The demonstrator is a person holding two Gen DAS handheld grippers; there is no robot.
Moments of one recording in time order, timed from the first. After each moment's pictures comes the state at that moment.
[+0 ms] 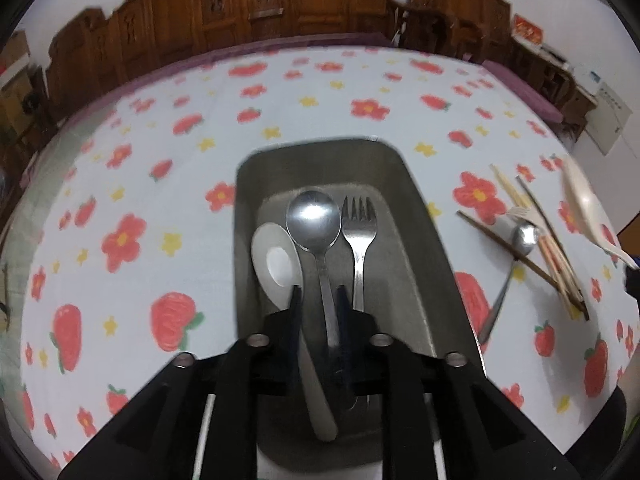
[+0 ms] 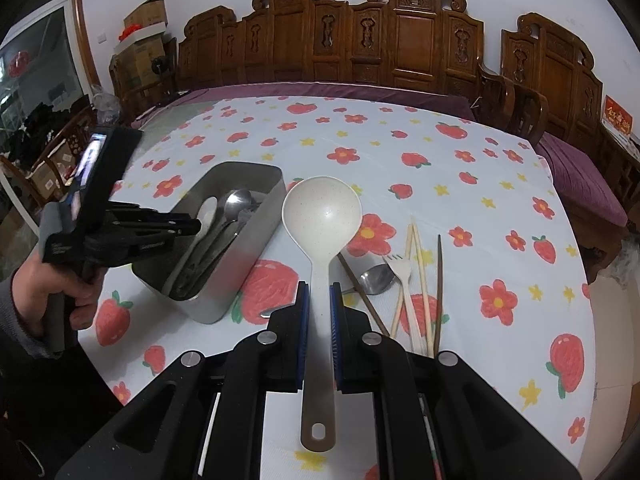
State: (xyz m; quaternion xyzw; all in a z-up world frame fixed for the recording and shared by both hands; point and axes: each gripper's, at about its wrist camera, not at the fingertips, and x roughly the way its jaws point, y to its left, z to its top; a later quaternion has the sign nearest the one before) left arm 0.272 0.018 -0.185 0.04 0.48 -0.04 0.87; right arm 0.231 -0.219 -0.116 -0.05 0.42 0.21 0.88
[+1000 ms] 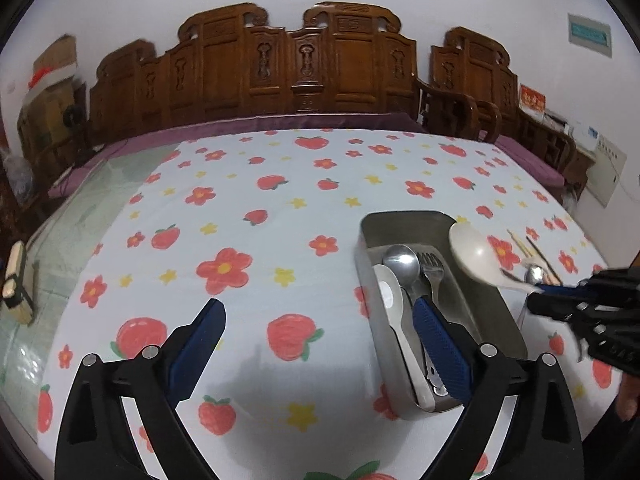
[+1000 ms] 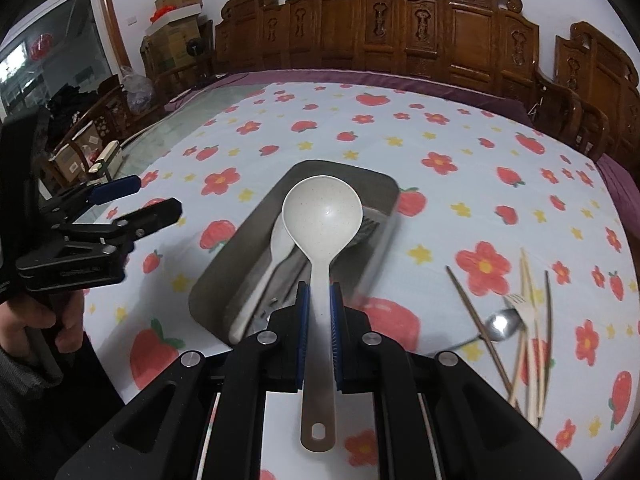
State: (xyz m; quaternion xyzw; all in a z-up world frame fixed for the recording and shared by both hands) left arm 0.219 0.115 -0.145 -0.01 0.36 -0.01 0.93; right arm 0.256 -0.097 -0.136 -0.06 0.44 0.27 0.85
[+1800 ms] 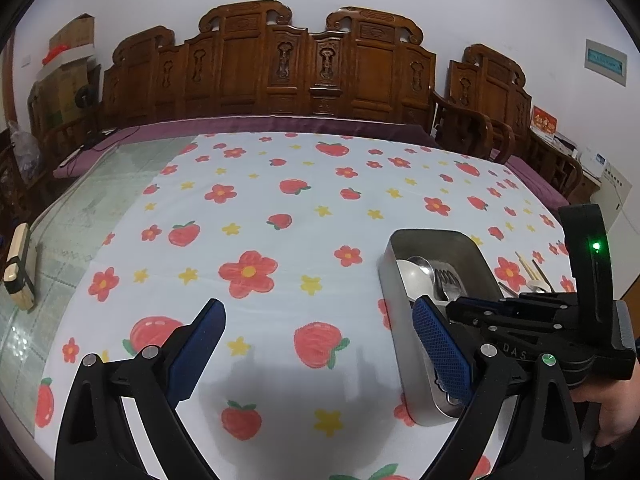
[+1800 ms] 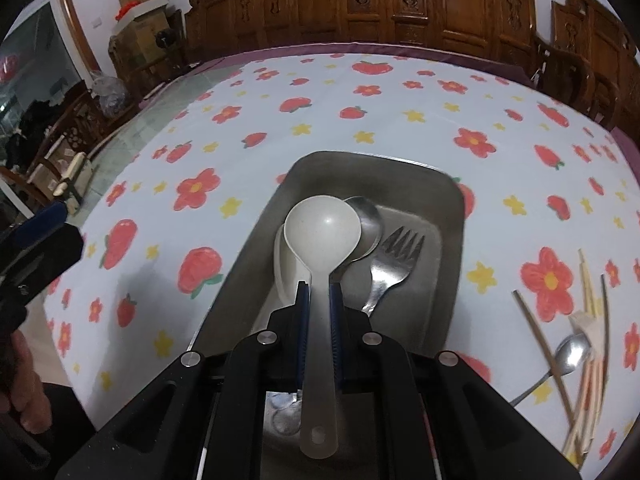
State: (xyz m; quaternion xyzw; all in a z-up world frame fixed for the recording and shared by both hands) left arm 0.221 0.145 -0.136 -0.04 0.36 0.00 0.93; right arm 0.312 -0.036 -0.181 -0.03 0.49 0.24 0.84
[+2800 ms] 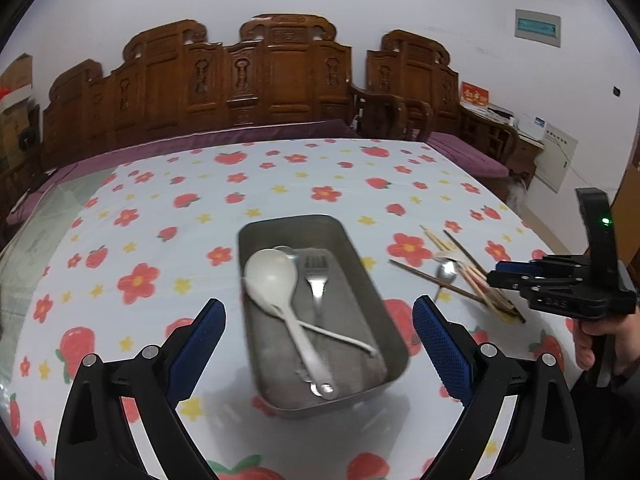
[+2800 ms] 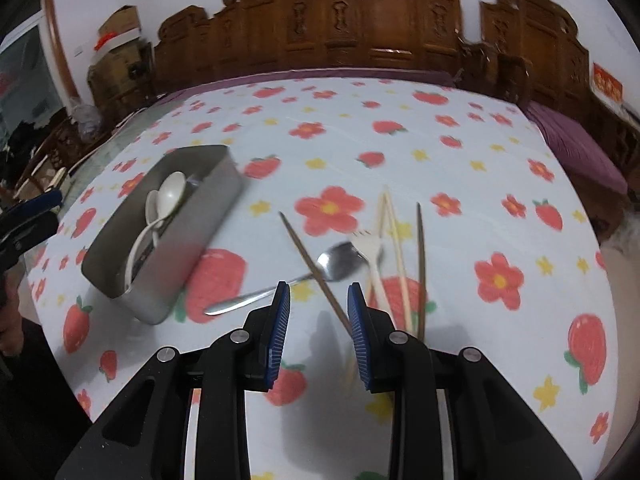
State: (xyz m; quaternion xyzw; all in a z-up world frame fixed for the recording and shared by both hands) left arm 0.194 0.023 -0.134 0.01 0.34 -0.11 0.93; right arm 0.265 -0.252 -0.172 -0.01 0.45 0.19 0.88
